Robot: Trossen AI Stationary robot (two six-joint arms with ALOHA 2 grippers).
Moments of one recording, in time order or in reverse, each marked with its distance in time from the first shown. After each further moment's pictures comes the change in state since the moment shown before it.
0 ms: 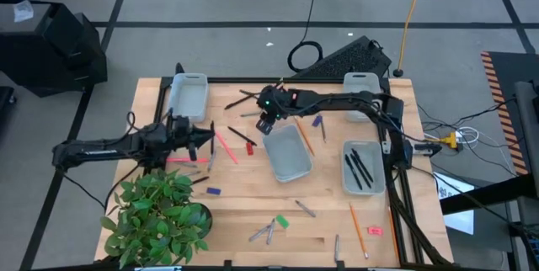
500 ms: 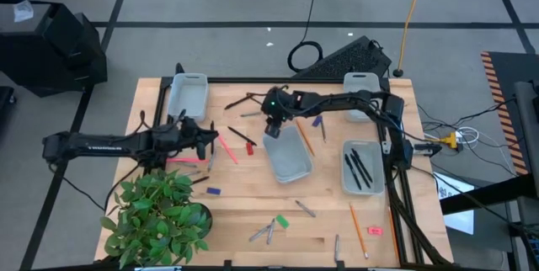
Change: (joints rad) left arm 0.000 0.299 -0.001 0.153 -0.058 0.018; right arm -0.029 -0.001 -0.138 0.139 -0.109 -0.218
